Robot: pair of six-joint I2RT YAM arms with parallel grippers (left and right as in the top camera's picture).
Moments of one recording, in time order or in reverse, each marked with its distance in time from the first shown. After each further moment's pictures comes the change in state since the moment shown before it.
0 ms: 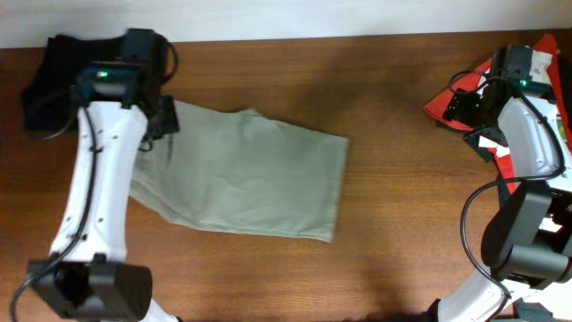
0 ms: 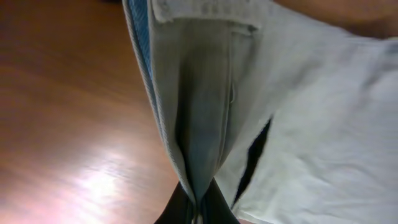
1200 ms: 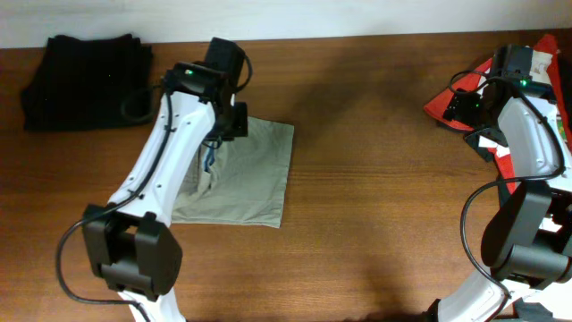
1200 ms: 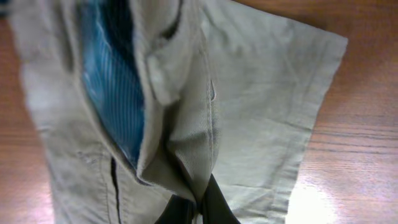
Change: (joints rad) left arm -0.237 0.171 -0.046 0.164 0.222 -0.005; right arm 0.000 0.000 0.000 0.000 0.000 0.000
